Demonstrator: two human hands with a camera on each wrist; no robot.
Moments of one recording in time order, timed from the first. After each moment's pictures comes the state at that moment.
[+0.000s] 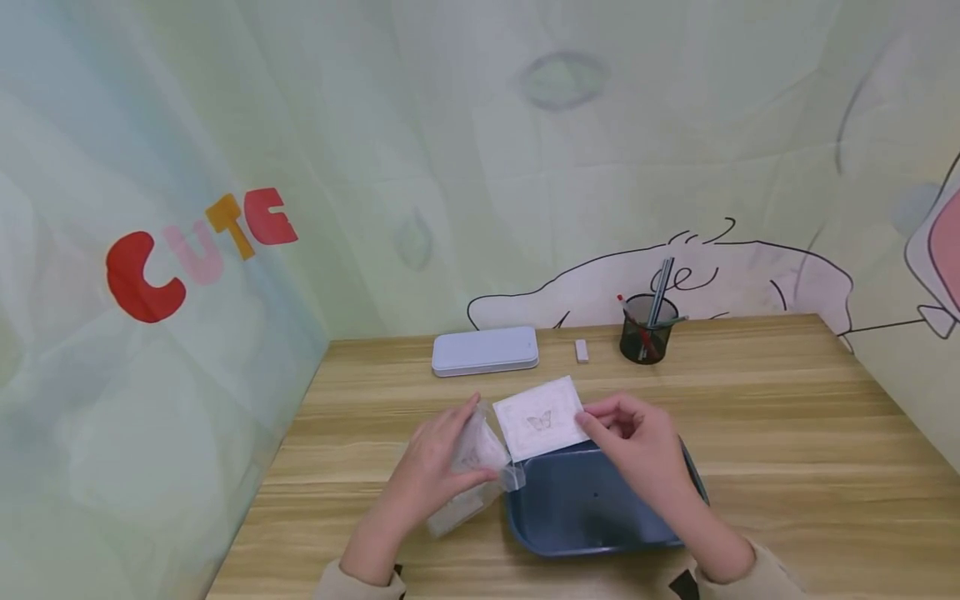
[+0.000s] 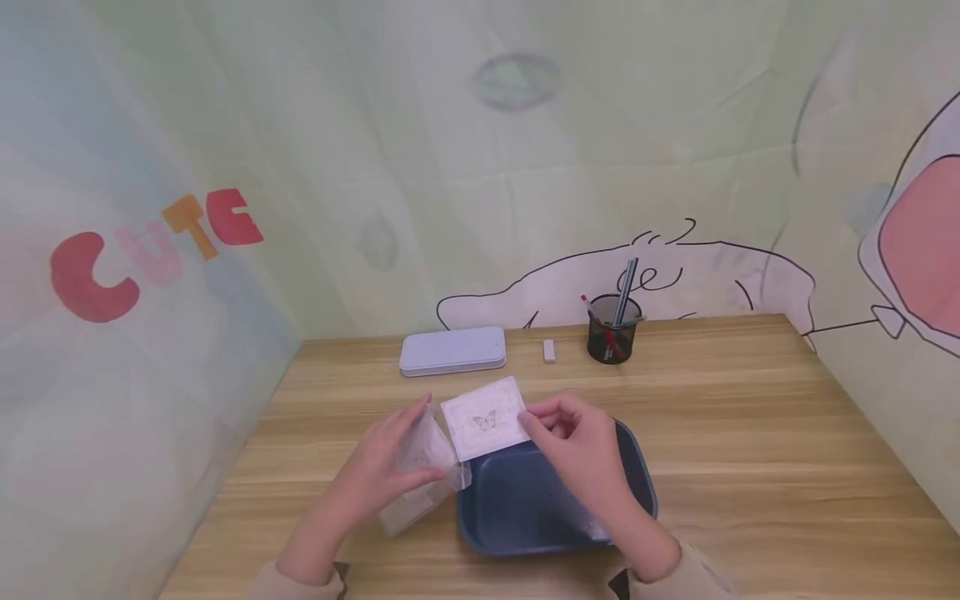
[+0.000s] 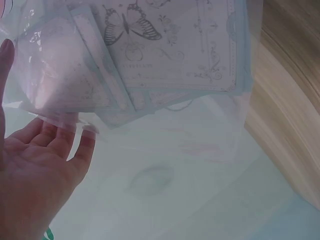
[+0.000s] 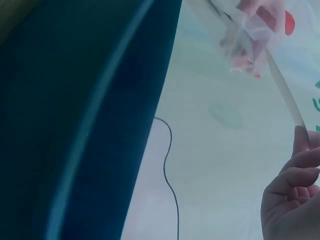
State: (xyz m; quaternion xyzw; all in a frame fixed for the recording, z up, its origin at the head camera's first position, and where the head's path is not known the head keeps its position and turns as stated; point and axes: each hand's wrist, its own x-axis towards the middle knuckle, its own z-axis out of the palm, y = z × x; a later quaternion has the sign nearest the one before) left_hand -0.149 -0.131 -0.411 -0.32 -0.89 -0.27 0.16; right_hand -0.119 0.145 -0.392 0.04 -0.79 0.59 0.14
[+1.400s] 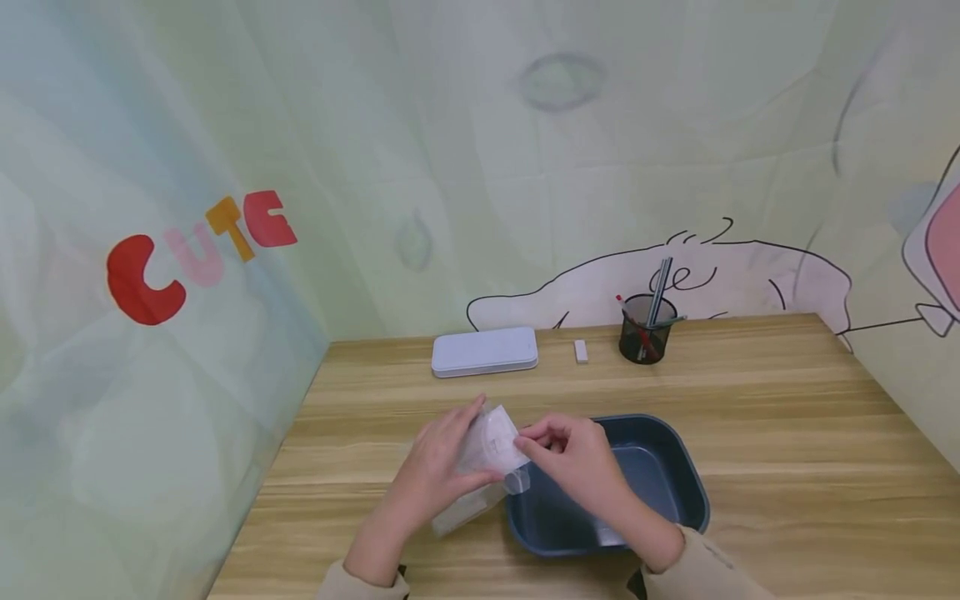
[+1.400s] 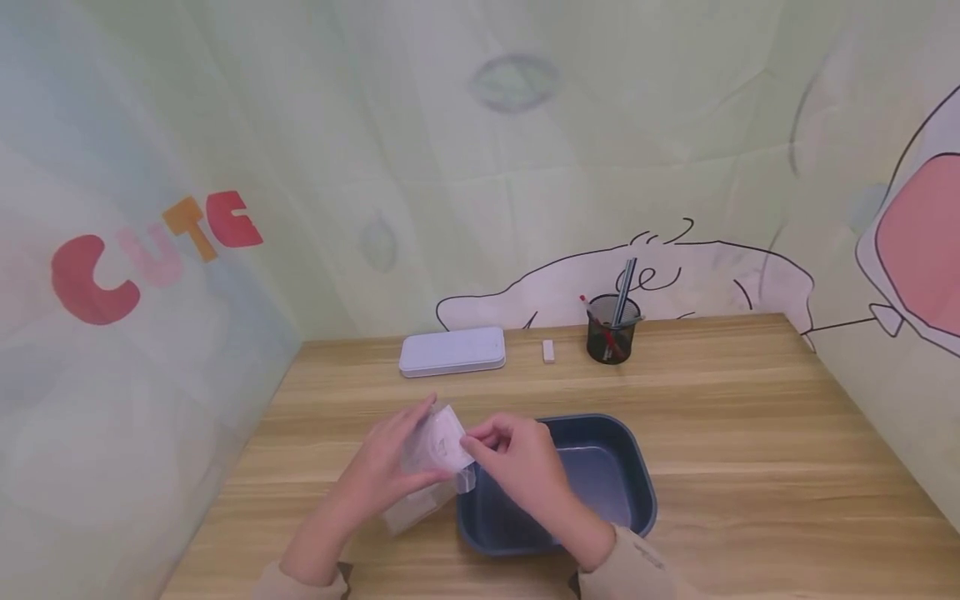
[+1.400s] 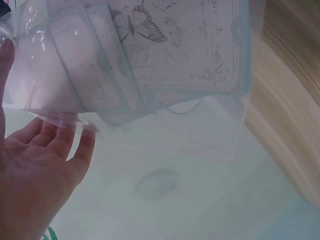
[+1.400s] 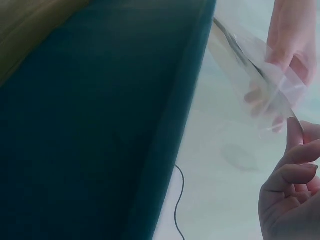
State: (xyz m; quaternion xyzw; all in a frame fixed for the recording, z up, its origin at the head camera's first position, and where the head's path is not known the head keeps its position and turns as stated) left_hand -0.147 -0.126 -0.406 -0.32 -0.90 -0.27 0.13; right_hand -0.132 0.091 -0.410 0.12 -0.82 0.55 0.09
